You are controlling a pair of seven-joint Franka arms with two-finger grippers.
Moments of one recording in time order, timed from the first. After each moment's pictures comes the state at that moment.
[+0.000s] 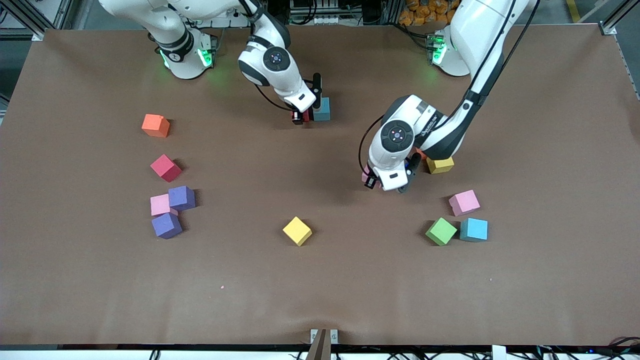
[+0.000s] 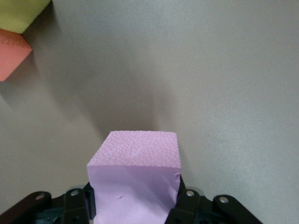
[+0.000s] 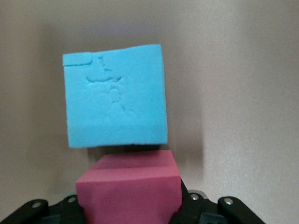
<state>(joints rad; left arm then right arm) -0.35 0.50 -0.29 -1.87 0.08 2.26 -1.78 0.48 0.41 0.52 -2.36 -0.09 2.73 -0.51</state>
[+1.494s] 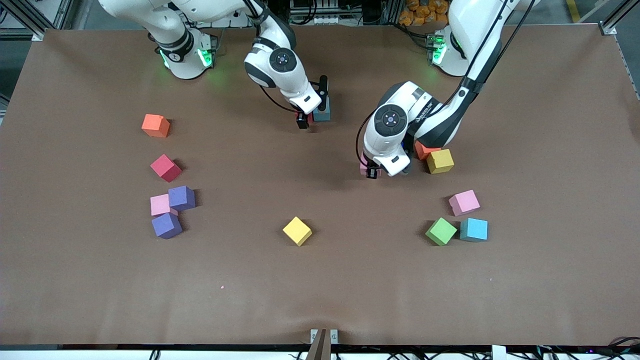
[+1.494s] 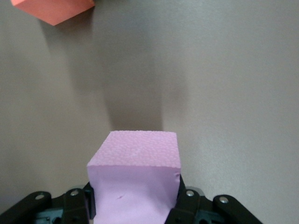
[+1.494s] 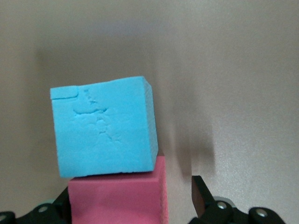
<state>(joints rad) -0.36 0.45 -0.32 -1.93 0.08 2.26 -2.17 0.50 0.42 0.50 -2.31 -0.09 2.70 -0.46</state>
